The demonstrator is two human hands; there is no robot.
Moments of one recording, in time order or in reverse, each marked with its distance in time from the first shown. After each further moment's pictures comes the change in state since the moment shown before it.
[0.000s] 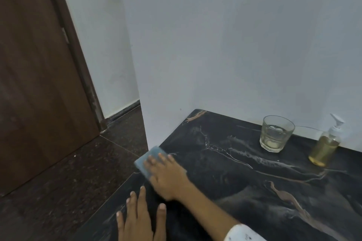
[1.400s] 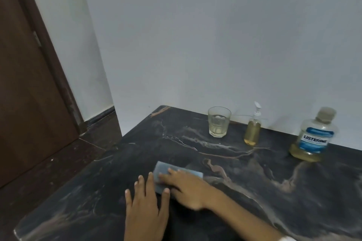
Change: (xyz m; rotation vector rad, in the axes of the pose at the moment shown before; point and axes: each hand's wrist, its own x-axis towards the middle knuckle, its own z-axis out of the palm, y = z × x) left_hand -0.095 0.066 0.056 0.151 0.004 0.281; right_hand -0.196 0.091 -0.028 0.331 -0.026 -0.057
